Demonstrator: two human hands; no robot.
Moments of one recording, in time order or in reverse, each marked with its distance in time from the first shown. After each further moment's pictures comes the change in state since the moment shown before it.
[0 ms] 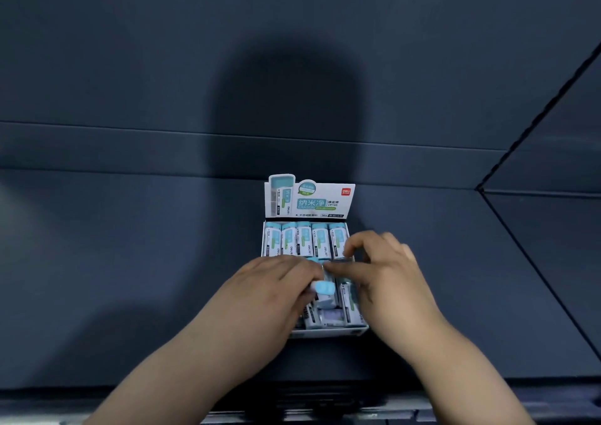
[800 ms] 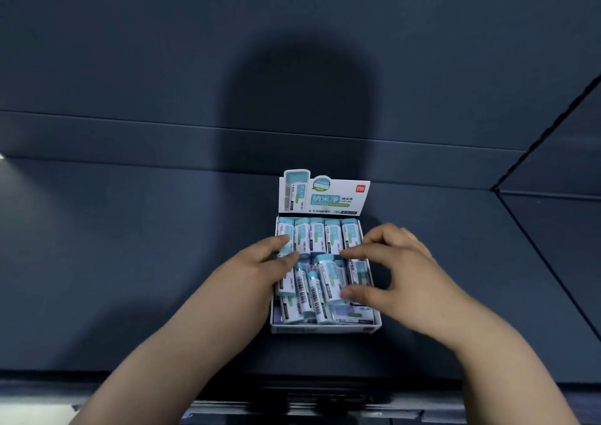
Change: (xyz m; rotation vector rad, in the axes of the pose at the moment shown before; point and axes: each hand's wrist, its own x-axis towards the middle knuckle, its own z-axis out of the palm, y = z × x) left_hand -0.008 -0.028 -0.003 -0.023 0.019 -0.190; right_hand 0.015 -0.004 -0.026 0.214 -0.390 0.162
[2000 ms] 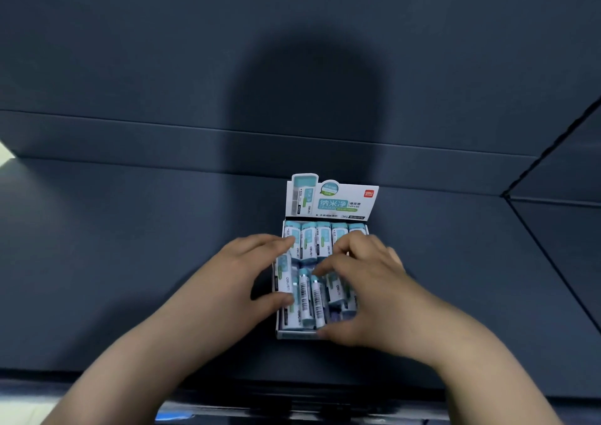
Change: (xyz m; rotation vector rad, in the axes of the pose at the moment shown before) left_hand -0.003 -0.008 -0.019 -0.117 0.032 -0.021; right_hand 0.007 -0.038 0.007 -0.101 -0.155 -0.147
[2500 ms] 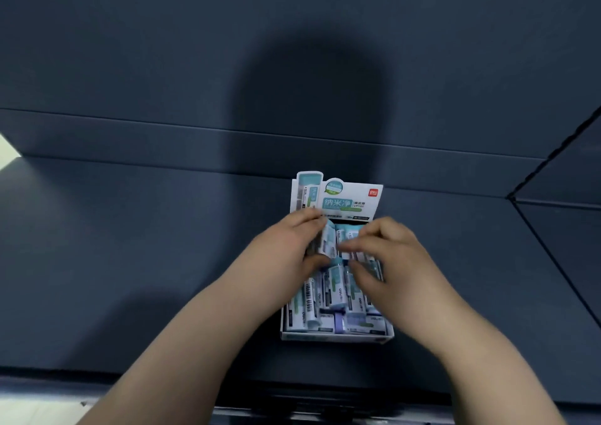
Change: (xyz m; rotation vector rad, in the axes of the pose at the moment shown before) left_hand 0.049 0.024 0.017 0.031 -0.032 -0.019; right_hand 0.007 0.020 0.004 0.107 0.355 0.126
